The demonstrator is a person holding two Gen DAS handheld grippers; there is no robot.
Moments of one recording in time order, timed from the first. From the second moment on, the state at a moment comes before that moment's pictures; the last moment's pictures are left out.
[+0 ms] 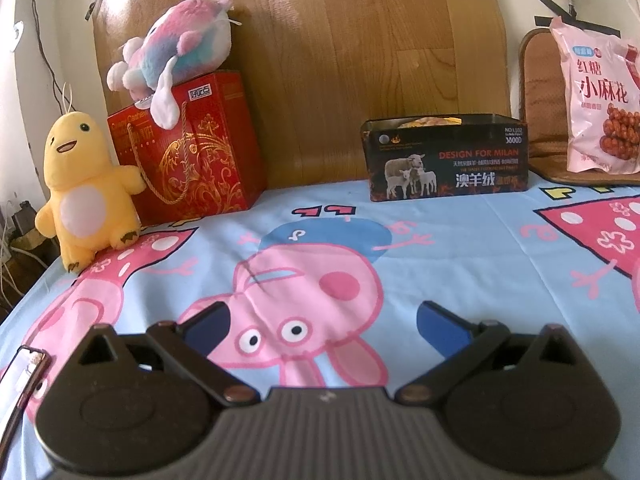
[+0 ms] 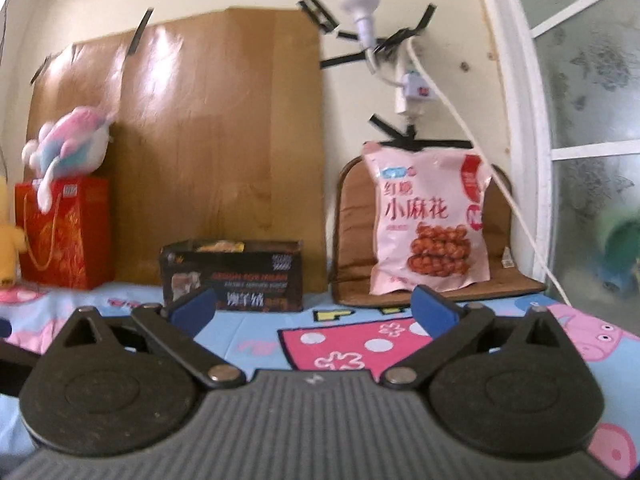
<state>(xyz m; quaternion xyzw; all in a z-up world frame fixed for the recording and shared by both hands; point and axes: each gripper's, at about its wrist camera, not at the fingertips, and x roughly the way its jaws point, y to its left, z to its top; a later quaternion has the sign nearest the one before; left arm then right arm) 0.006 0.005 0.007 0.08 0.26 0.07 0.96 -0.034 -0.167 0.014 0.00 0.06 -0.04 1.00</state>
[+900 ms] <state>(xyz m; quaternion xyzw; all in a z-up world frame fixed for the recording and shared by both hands) 0.011 0.016 0.008 0.03 0.29 0.05 0.96 -0.012 -0.159 0.007 -0.01 0.16 -0.02 0.99</state>
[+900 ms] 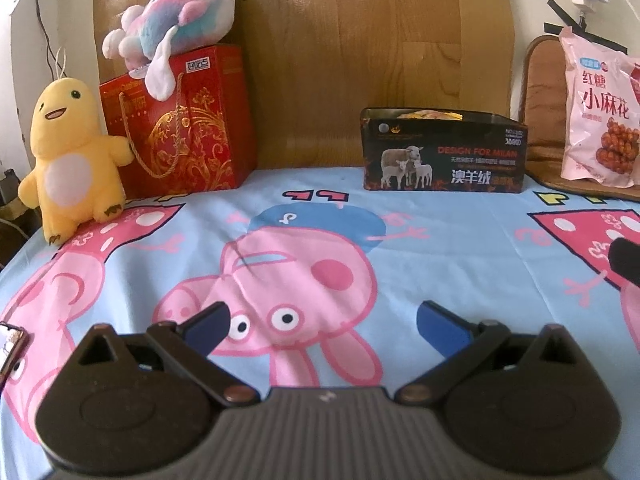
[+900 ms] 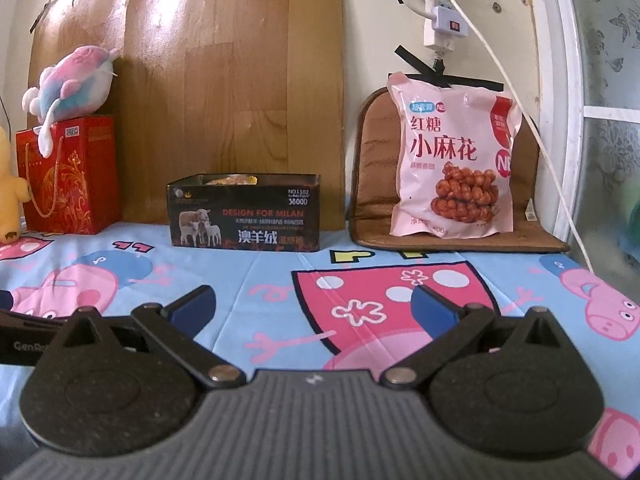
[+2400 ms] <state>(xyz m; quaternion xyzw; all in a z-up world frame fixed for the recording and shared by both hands) 0.043 0.004 0.013 0.01 0.25 0.04 0.97 -0.013 -0.175 0.007 0.05 0.15 -0.04 0.99</state>
